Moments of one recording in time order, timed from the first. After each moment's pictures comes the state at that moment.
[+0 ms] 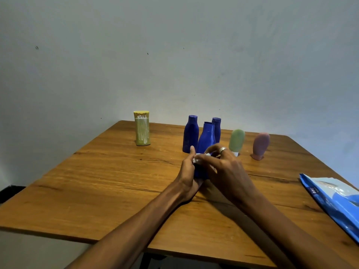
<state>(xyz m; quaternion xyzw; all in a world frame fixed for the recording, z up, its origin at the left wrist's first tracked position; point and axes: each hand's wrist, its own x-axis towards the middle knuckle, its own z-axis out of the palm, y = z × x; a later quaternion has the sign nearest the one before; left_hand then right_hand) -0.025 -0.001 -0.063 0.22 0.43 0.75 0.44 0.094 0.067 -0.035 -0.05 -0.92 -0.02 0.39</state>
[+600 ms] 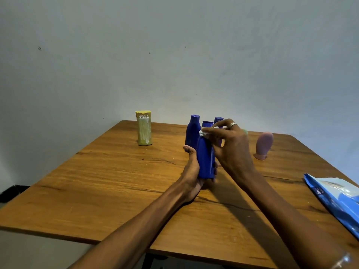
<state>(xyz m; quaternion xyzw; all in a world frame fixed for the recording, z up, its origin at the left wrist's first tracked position) -0.027 0.004 -0.066 0.28 0.43 0.74 0.44 0.062 0.091 -0.003 -0.12 -0.85 0.11 0.50</state>
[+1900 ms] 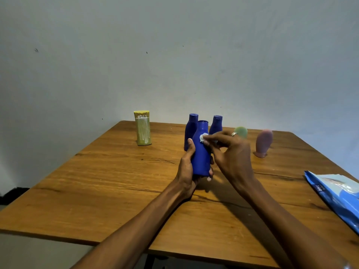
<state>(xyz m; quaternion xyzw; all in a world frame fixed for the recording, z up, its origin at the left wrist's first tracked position) -0.027 -0.004 -0.056 0.32 0.41 0.75 0.41 0.068 0.090 -0.025 -0.13 -0.82 0.21 0.52</state>
